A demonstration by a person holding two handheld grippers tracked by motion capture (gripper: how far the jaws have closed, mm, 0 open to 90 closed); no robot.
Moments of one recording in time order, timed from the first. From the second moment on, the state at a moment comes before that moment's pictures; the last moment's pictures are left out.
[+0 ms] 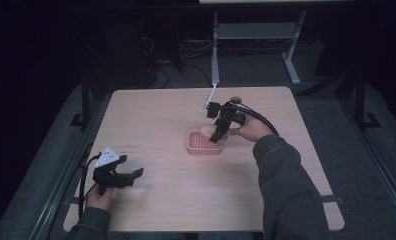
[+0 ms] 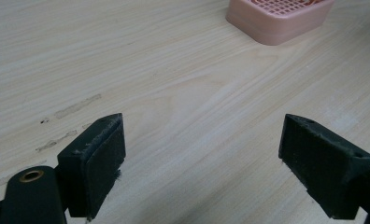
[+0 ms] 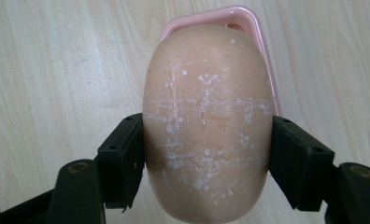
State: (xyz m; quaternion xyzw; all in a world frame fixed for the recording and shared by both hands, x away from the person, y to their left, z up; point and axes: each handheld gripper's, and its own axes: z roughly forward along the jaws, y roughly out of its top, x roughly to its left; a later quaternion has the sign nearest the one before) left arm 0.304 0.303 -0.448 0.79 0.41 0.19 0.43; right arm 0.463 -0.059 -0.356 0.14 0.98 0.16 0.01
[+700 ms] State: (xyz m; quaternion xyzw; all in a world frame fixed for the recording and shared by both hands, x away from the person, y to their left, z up) left arm 0.304 0.304 -0.449 0.79 0.40 0.19 0.42; right arm 0.482 -0.034 -0.383 0.13 0.98 0.13 0.00
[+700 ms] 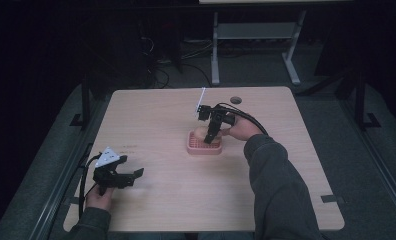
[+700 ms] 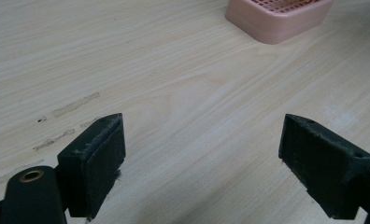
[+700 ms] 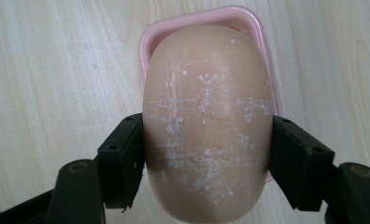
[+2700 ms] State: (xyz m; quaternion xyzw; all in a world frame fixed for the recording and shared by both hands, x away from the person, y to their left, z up) left arm 0.304 0.304 -0.449 0.79 0.41 0.18 0.43; right arm 0.490 -0.020 -0.413 0.13 0.98 0.11 -0.01
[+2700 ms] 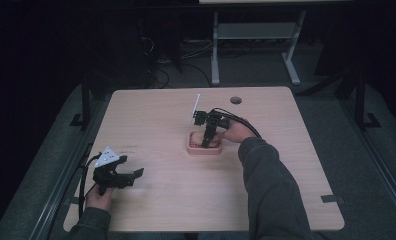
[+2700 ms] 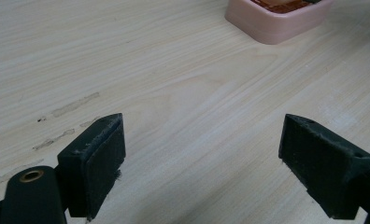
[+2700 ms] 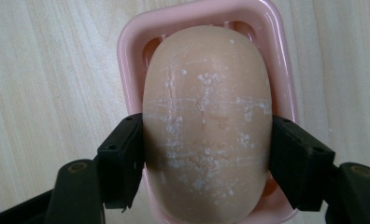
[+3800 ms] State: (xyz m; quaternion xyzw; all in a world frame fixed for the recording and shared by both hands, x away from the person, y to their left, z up) left arm 0.304 0.304 -0.449 0.79 0.41 0.18 0.43; right arm 0.490 -0.020 -0.413 0.13 0.98 0.11 -0.02
